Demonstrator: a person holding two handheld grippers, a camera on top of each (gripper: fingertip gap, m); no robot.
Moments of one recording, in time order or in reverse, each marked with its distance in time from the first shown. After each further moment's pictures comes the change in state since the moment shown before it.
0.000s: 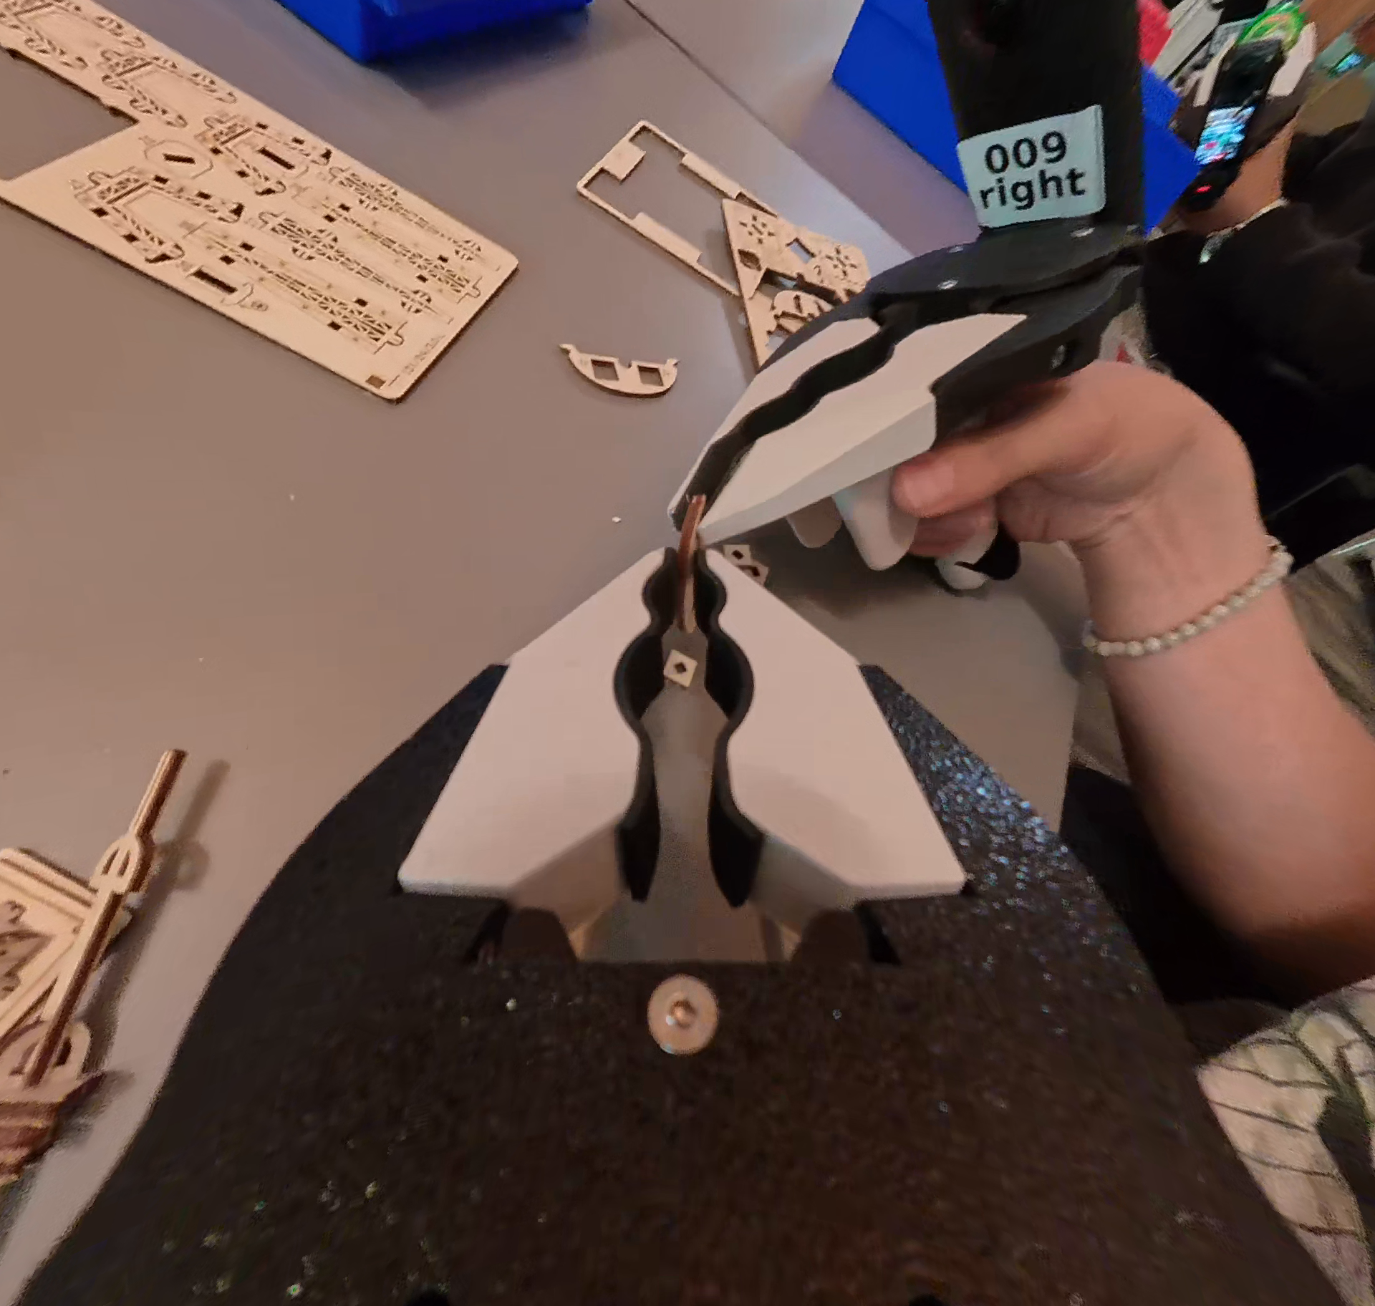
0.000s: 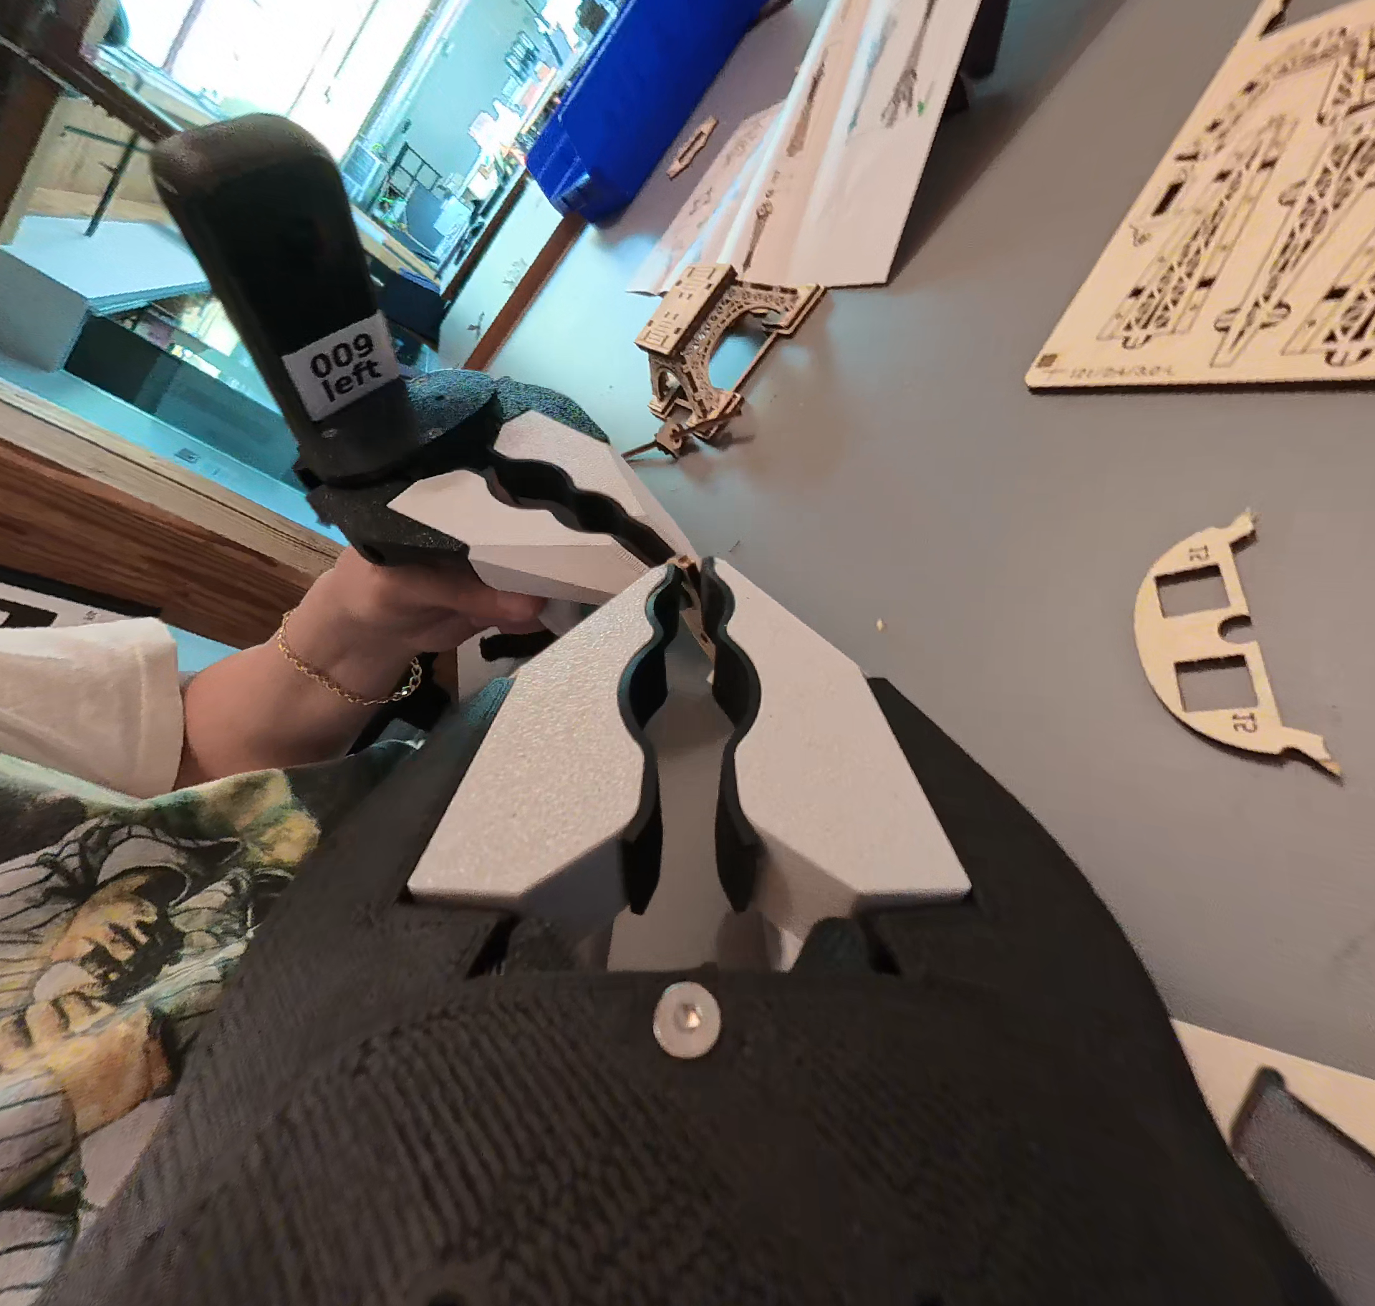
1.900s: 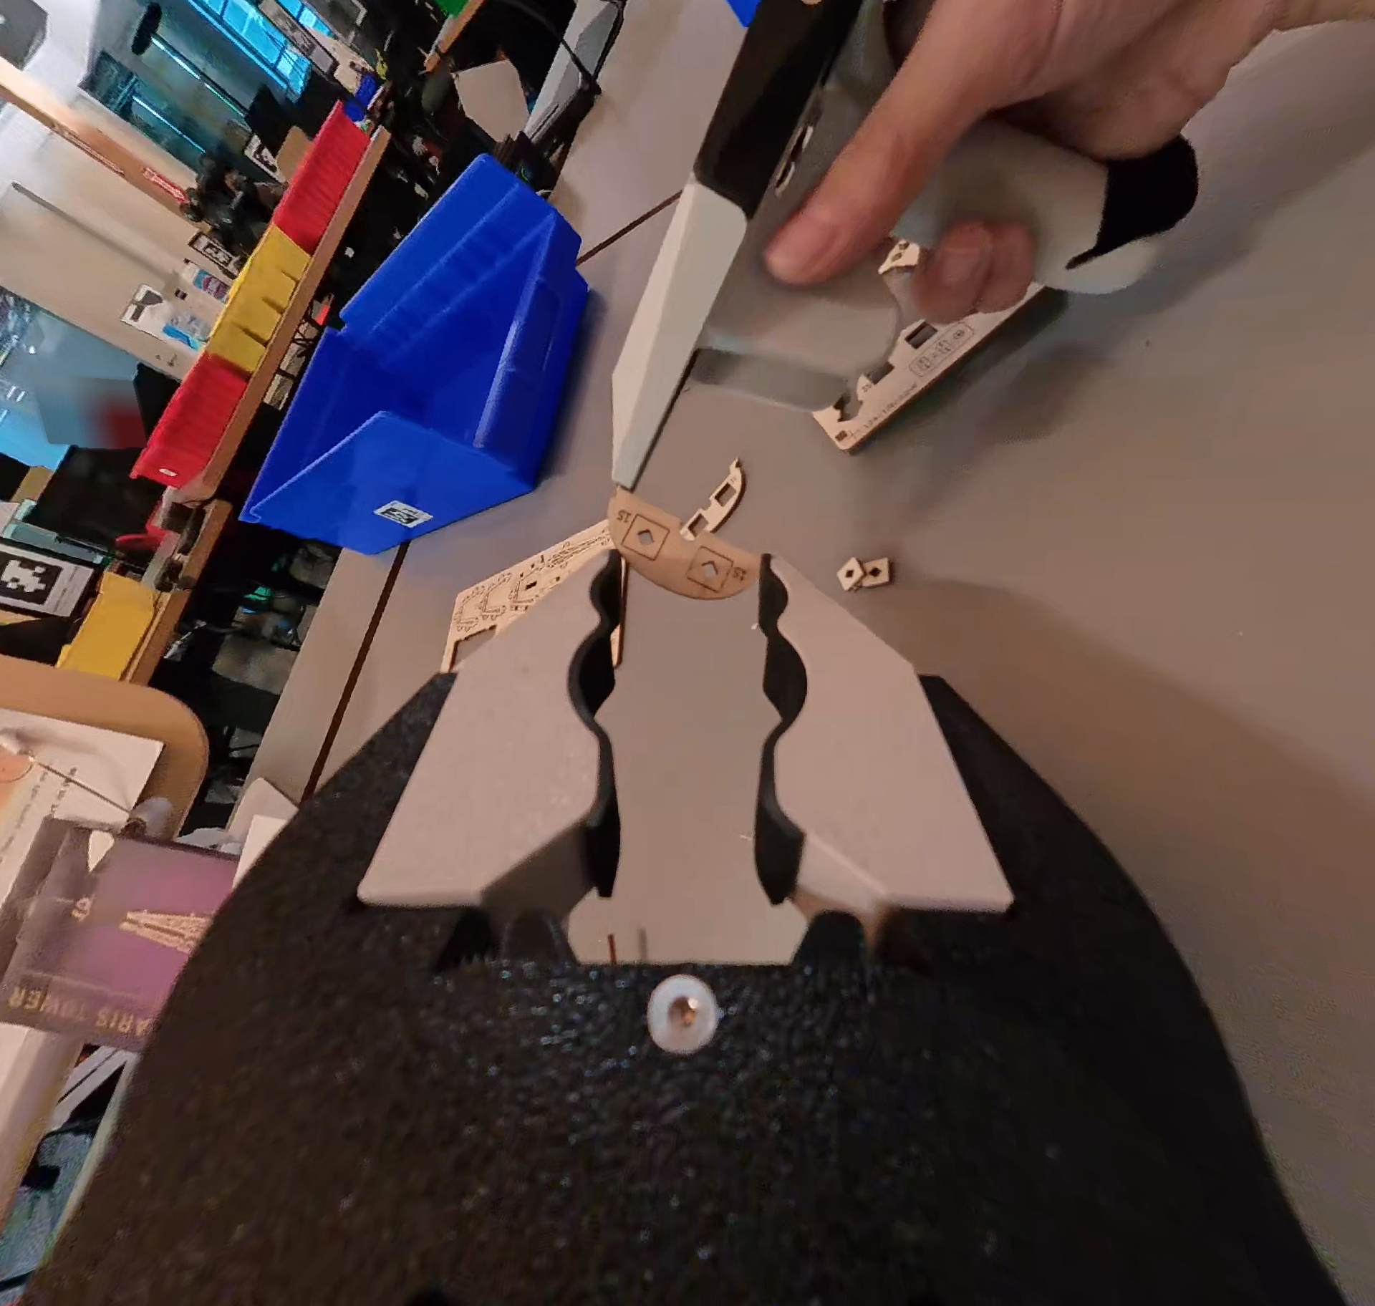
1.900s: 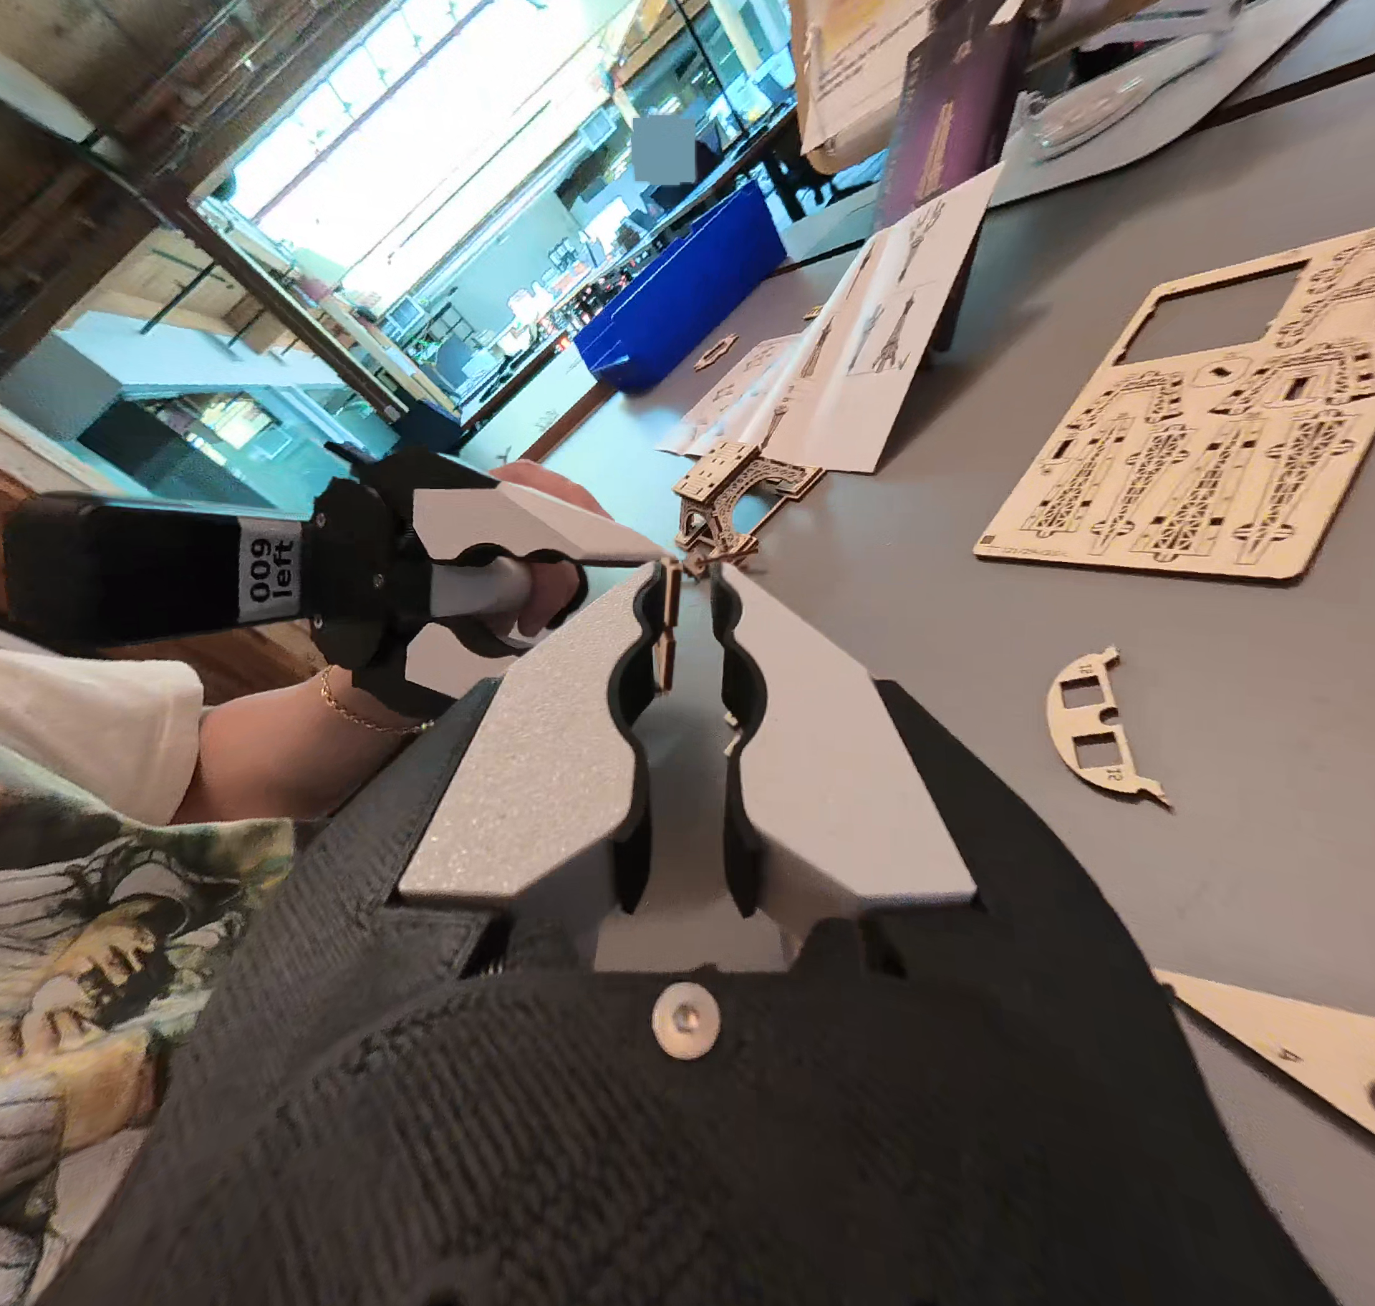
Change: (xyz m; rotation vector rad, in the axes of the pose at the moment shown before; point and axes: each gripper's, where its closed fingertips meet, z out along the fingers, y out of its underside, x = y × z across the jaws) left arm 0.027 -0.034 -0.009 0.038 -0.293 1.073; right arm -0.020 -0.039 -0.038 0.232 -0.012 -0.129
